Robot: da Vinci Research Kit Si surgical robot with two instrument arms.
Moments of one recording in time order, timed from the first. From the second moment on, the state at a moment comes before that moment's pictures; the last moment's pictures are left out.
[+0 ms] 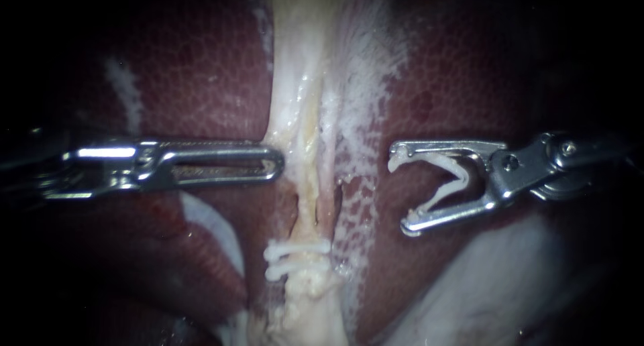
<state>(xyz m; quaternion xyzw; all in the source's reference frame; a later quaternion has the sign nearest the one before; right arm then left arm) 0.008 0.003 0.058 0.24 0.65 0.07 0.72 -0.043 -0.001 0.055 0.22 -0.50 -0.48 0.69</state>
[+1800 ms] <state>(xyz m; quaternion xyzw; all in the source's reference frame) 0.024 -0.004 0.066 0.33 0.64 0.08 0.69 -0.040 0.000 0.049 0.23 -0.50 -0.48 0.68</state>
